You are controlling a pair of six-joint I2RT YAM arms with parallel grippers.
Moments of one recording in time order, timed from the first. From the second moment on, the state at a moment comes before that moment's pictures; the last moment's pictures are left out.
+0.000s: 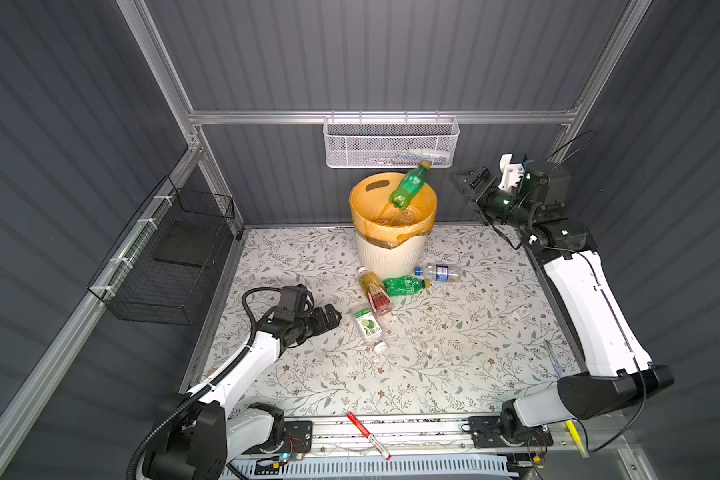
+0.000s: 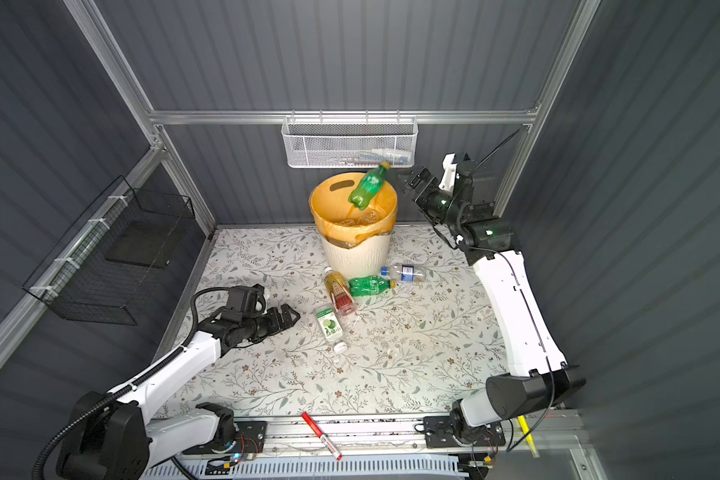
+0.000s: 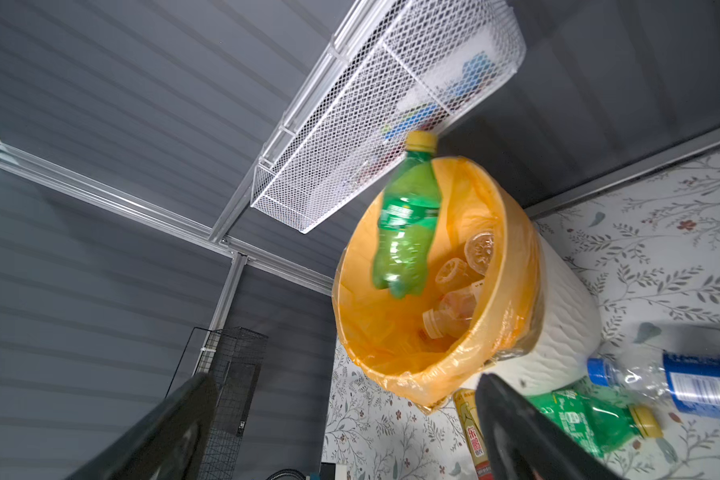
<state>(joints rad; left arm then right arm) -0.32 1.17 0.65 -0.40 0.26 -0.63 0.22 1.48 1.83 -0.59 -0.32 0.87</state>
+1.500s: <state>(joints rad) -0.69 1.80 1.13 -0.57 0.04 -0.83 -0.14 1.14 1.05 -0.40 -0.50 0.87</state>
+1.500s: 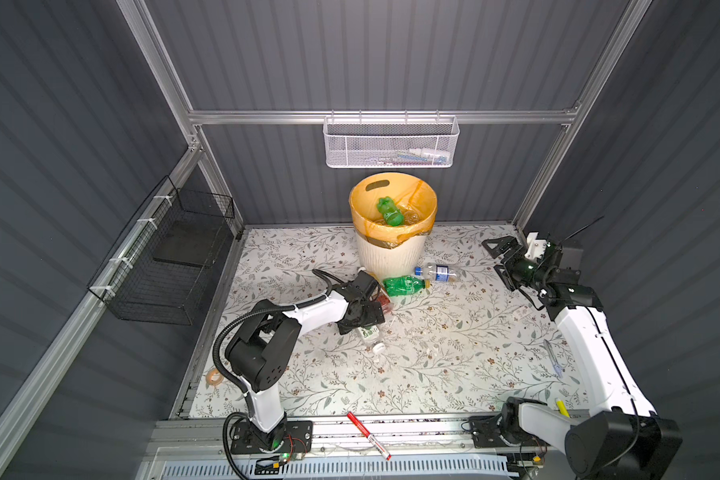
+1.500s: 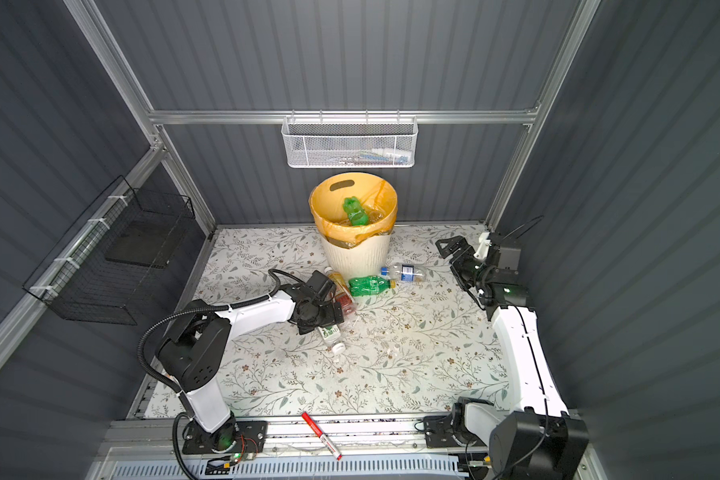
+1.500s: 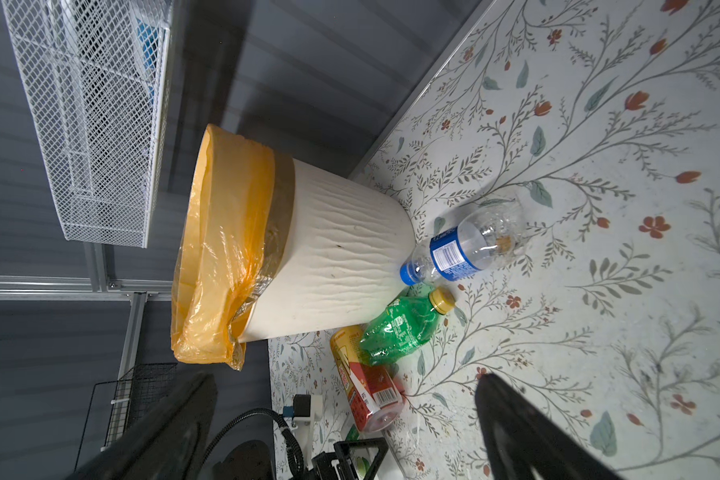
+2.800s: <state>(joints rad) -0.63 1.59 0.96 -0.71 -0.03 -0.66 -0.14 1.08 0.92 -0.38 -0.52 0.91</state>
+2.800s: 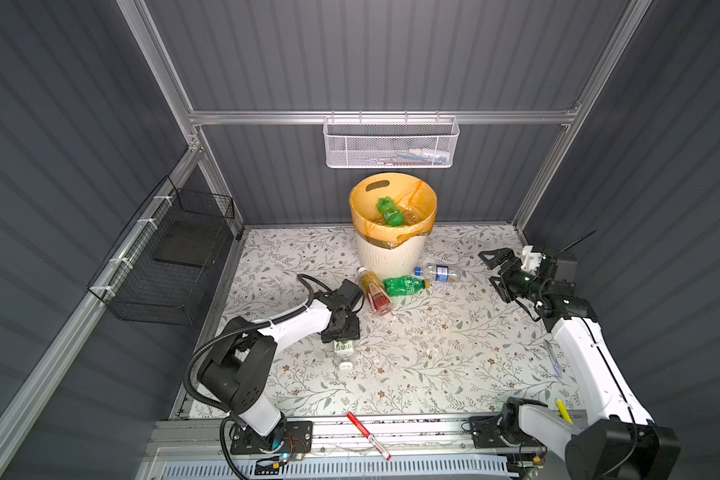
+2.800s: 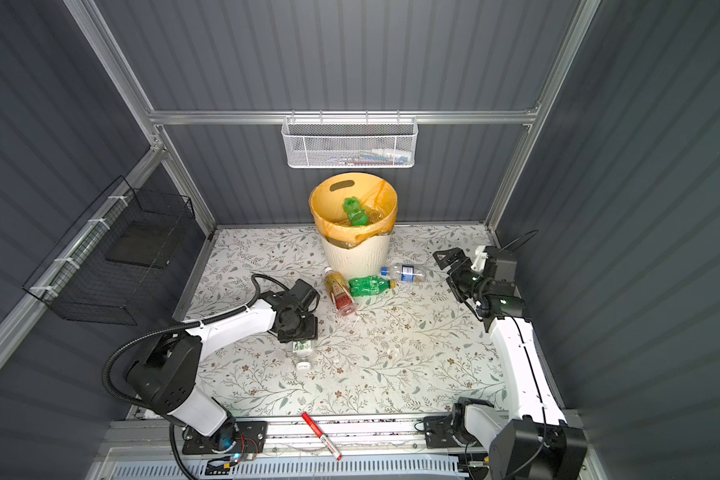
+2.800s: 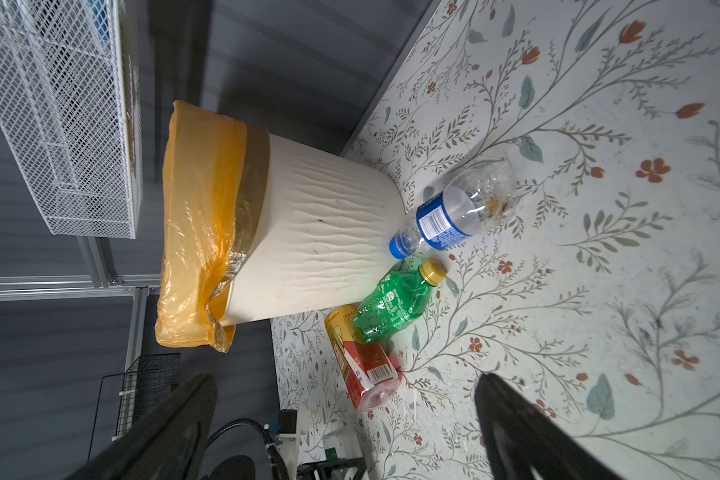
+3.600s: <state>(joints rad) -0.14 1.62 0.91 -0.60 0.00 -0.44 -0.04 1.01 0.78 -0.46 -0.44 0.87</state>
